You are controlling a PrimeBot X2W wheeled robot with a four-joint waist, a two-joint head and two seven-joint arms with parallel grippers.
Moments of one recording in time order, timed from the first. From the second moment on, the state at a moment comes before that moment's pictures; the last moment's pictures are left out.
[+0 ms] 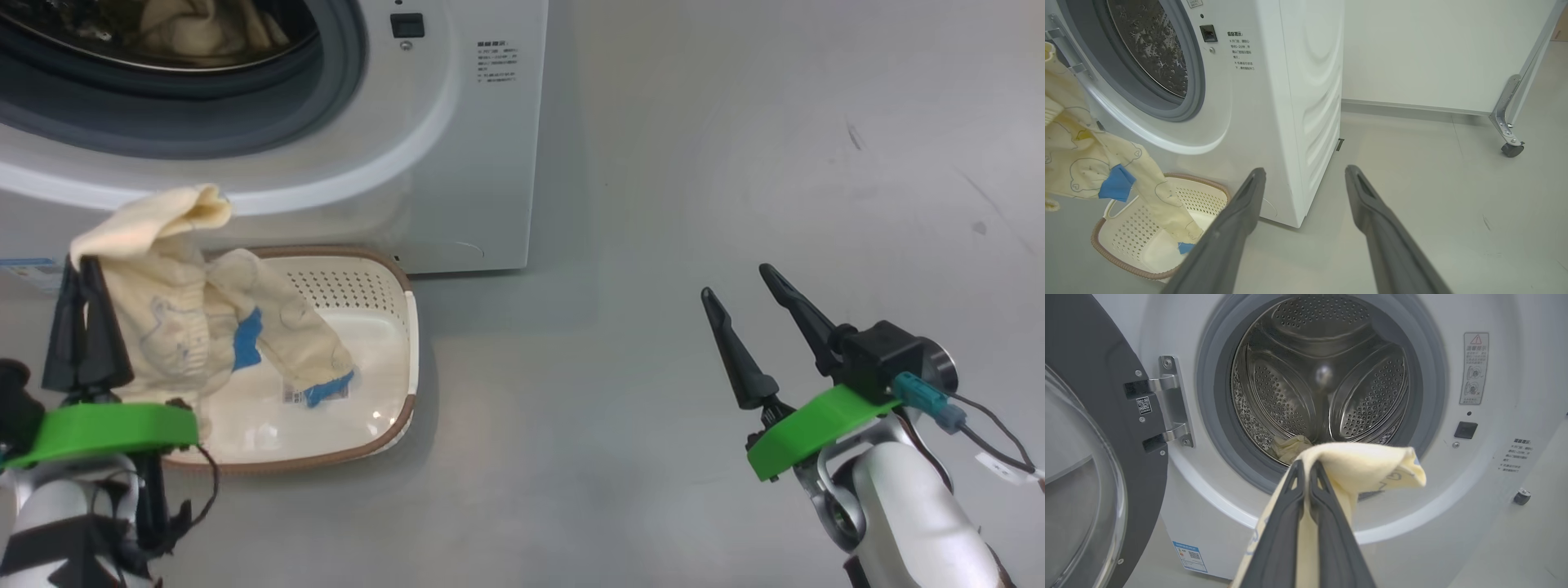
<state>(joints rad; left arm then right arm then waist) -0.25 0.18 0.07 0.17 -0.26 -0.09 -0.25 -0.23 -0.05 0.14 0.28 0.07 0.13 -0.25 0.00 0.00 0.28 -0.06</state>
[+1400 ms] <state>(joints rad) -1.72 0.62 -0.15 0.75 -0.40 -0.13 -0.23 -0.42 -0.05 0.27 0.14 0.25 0.13 -0.26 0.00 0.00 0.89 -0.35</state>
